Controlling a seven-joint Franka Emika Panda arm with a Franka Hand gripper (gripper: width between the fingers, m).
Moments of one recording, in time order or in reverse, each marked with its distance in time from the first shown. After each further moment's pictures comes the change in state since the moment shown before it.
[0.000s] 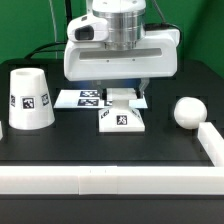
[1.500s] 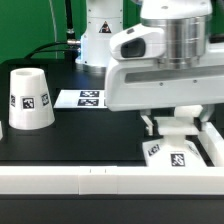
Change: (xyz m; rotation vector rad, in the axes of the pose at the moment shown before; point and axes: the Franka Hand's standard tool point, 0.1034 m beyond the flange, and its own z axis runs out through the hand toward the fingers) arm 0.160 -0.077 -0.015 0.044 0.116 0.022
